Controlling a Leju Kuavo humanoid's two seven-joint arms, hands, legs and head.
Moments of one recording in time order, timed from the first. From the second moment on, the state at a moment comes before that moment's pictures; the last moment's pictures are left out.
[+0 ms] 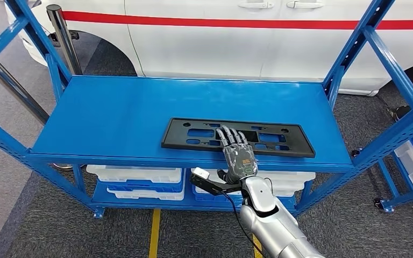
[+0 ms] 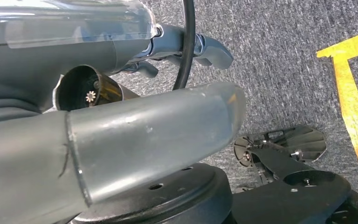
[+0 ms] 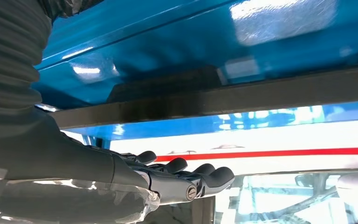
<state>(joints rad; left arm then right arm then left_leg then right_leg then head) -0.05 -0.11 -0.22 -0.18 -0.06 0.16 0.01 -0.49 0.10 0.57 -0.87 1.21 -0.42 0.16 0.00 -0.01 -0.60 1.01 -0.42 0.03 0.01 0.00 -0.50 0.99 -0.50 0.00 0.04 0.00</state>
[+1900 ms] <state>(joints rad) -0.05 -0.11 -0.18 -0.18 -0.08 0.15 0.02 -0.50 0.12 0.51 -0.81 1.32 -0.34 0.25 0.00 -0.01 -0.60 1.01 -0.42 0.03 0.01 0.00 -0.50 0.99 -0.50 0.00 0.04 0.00</state>
